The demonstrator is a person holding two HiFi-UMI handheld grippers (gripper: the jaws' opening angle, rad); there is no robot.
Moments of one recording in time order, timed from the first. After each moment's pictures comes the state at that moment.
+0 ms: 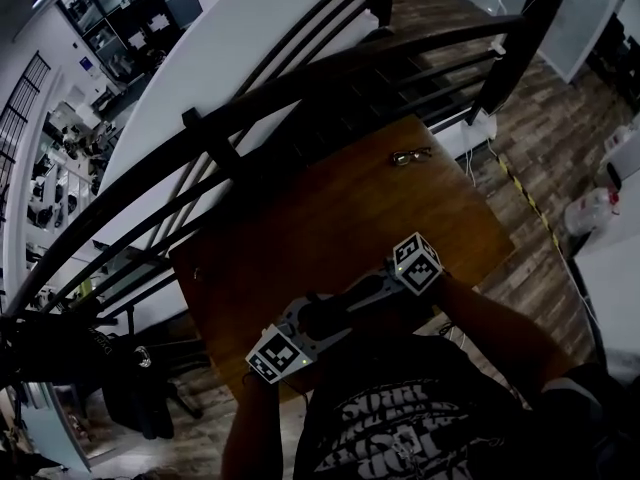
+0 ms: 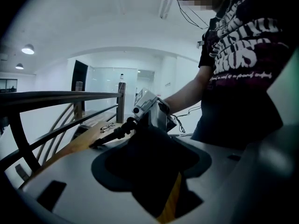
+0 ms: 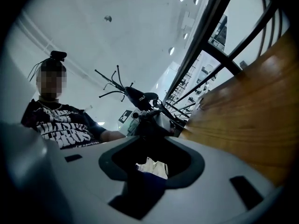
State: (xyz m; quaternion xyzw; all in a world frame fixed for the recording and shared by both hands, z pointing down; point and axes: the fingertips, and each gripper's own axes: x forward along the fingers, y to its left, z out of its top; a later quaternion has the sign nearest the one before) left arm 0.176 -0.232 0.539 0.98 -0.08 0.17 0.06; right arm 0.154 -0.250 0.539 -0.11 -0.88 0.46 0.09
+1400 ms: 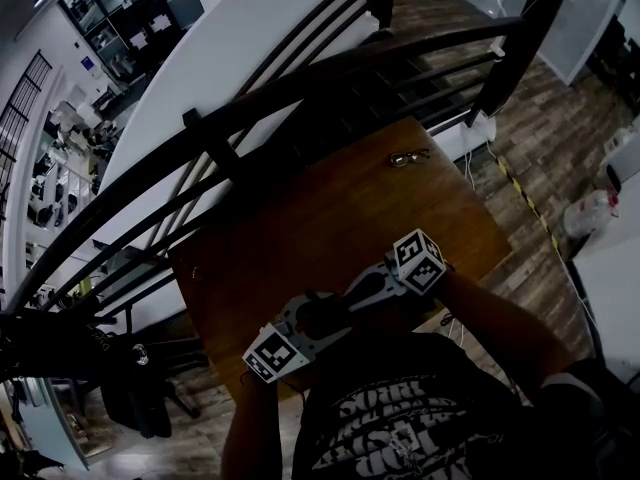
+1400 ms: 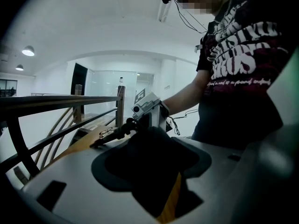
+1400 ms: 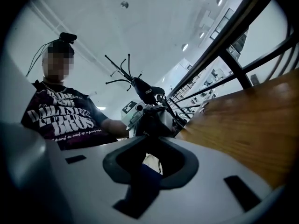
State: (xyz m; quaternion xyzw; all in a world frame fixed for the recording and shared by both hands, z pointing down) left arm 0.182 -0.233 0.523 0.98 -0.08 0.15 0.05; right arm 0.162 -0.243 0.526 -0.14 -0.91 0.37 0.12
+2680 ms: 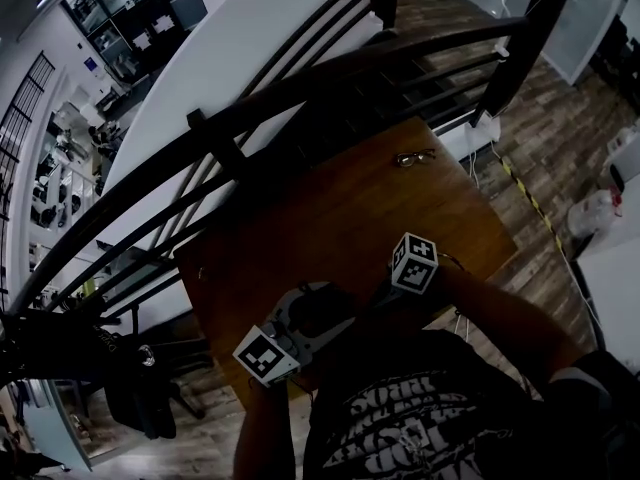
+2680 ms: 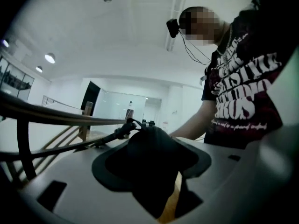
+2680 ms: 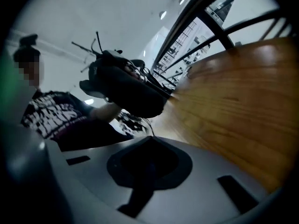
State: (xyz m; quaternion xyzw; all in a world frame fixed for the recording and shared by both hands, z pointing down) left arm 0.173 -0.256 0.443 0.99 -0.15 -0.01 0.08; right arm 0.181 -0.221 0.581 -0.14 -0.83 0.46 0.29
